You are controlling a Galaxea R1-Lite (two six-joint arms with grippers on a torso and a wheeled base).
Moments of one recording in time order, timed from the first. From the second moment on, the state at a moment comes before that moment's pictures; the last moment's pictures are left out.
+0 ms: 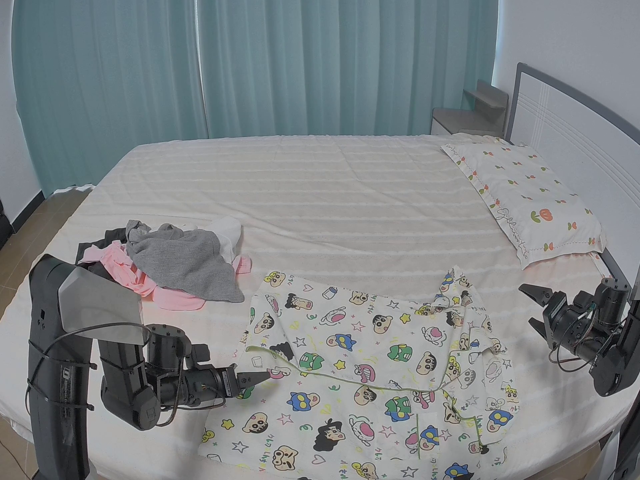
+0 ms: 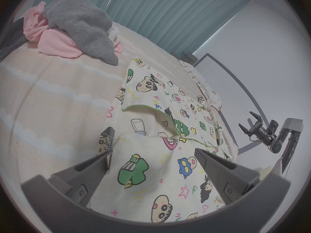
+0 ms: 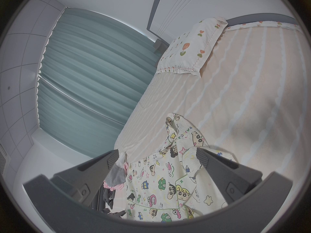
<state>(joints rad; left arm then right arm) -0.24 2.44 -0.43 -1.37 -0.44 -0.44 -0.14 2.05 -0.17 -1.55 0.36 0.90</state>
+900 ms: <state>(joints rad) -0.11 2.37 -0.46 -1.54 -0.33 -0.70 -0.14 2.05 -0.17 -1.55 0.36 0.90</state>
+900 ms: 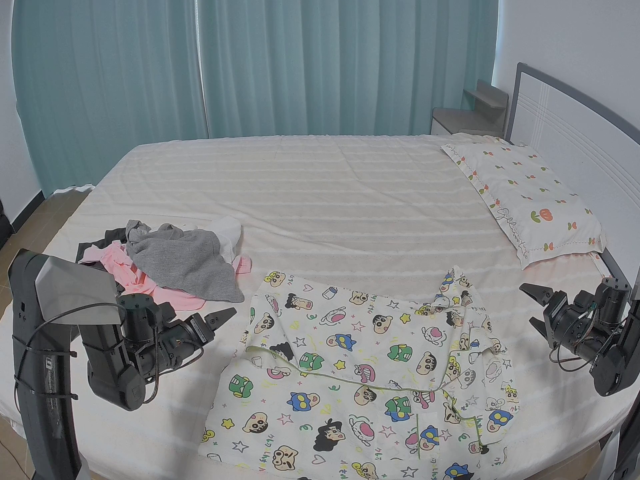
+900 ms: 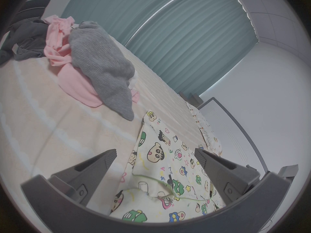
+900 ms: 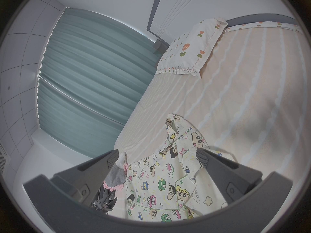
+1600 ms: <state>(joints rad) -0.25 2.21 -0.09 -1.55 -0.28 -0.84 -0.16 2.07 -0.02 -1.55 0.42 0.61</state>
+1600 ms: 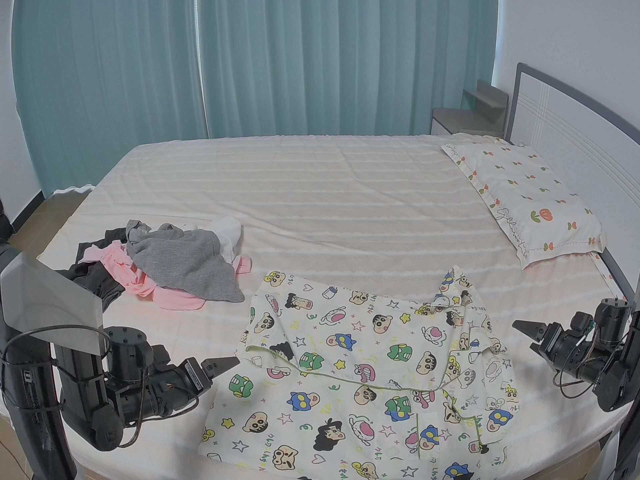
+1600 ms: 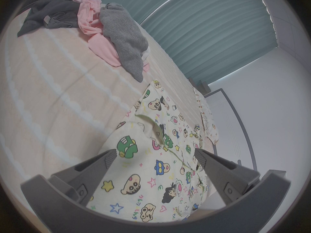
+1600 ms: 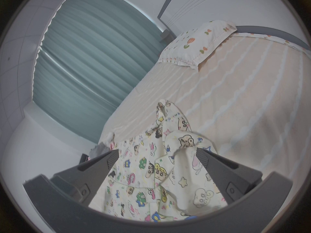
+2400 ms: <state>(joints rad) -0.32 2.22 -0.02 -1.55 -0.22 -0.84 -0.16 2.15 -0.02 -1.55 0.42 0.58</state>
